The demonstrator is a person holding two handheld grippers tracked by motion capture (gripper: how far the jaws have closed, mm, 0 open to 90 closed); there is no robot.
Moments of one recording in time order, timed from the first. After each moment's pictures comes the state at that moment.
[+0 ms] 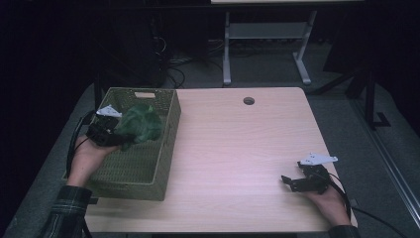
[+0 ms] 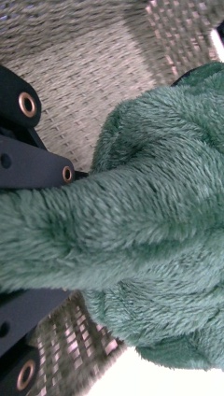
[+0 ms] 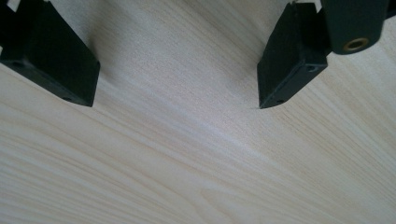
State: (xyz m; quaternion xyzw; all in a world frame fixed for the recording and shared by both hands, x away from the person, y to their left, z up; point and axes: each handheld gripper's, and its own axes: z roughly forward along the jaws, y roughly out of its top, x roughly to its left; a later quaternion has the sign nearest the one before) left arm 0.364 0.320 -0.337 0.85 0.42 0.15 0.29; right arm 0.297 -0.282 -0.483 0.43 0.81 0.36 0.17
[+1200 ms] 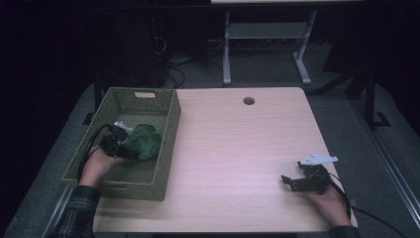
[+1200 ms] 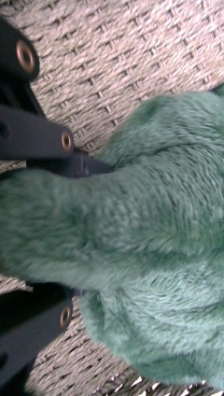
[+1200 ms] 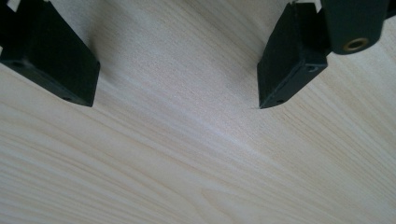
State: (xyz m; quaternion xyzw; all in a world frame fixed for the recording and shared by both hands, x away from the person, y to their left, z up) left arm 0.387 0.327 -0.408 0.86 0.45 0.09 0.21; right arm 0.297 -0.282 -0.483 0.43 0.81 0.36 0.17
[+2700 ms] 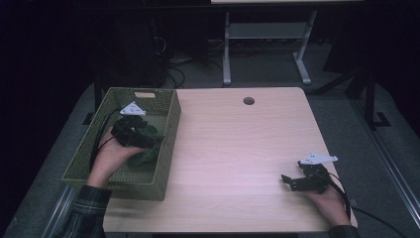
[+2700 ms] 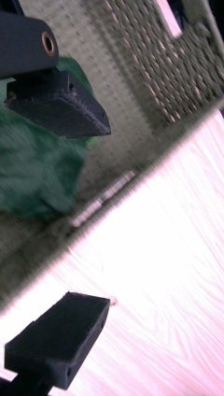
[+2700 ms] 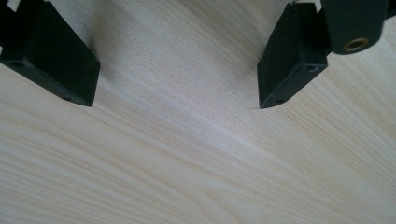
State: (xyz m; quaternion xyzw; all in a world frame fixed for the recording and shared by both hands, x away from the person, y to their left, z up) left arm 0.359 0.244 -0.322 0.85 0.36 0.16 0.35; right arm 0.298 -0.282 -0.483 0.43 0.81 0.35 0.17
